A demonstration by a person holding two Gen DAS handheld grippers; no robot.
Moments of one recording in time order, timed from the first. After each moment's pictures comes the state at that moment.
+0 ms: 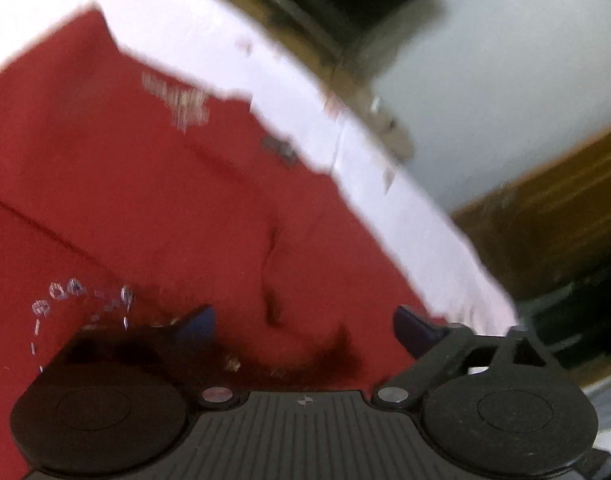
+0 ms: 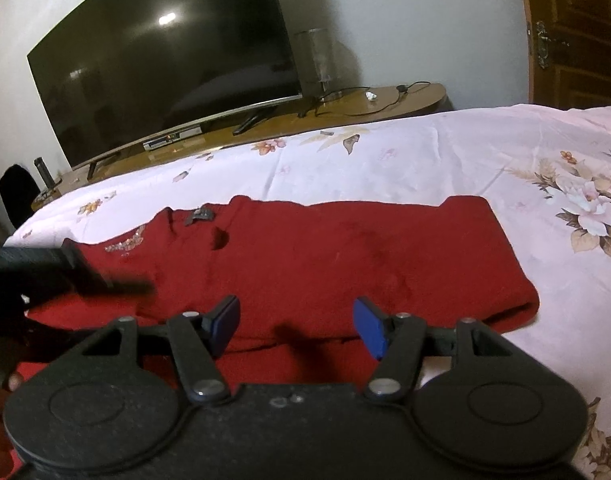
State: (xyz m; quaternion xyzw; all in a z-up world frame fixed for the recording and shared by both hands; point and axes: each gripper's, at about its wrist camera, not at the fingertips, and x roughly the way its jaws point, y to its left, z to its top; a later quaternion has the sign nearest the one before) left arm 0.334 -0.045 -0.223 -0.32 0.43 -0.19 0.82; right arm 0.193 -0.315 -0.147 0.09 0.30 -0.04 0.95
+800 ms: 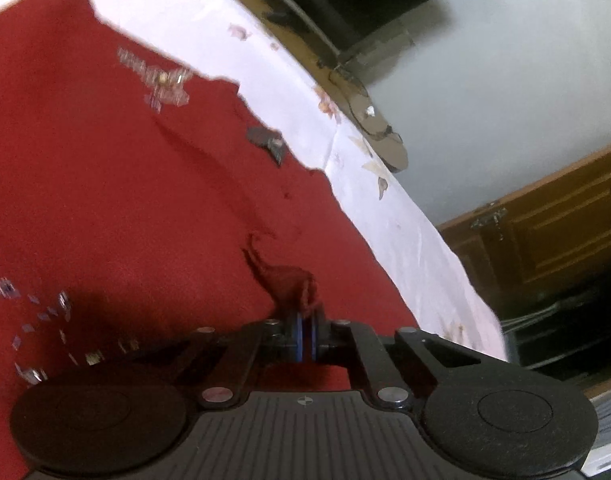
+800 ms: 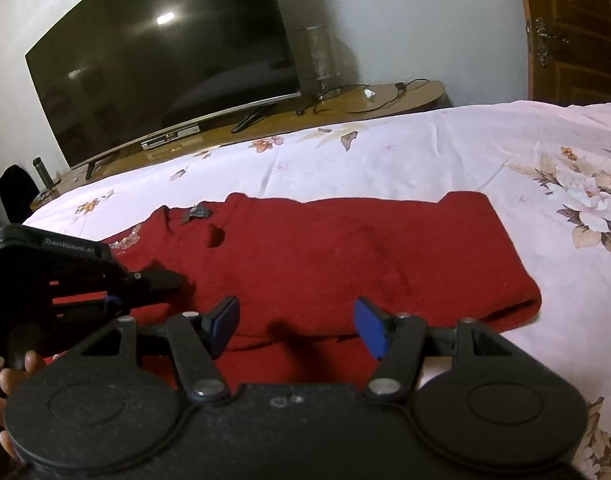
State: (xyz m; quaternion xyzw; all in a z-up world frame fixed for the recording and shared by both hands) left arm 0.348 -0.066 -0.242 -0.35 0.44 -0.19 0.81; right arm 0.196 -0.318 -0.150 0.09 0.30 -0.04 0.95
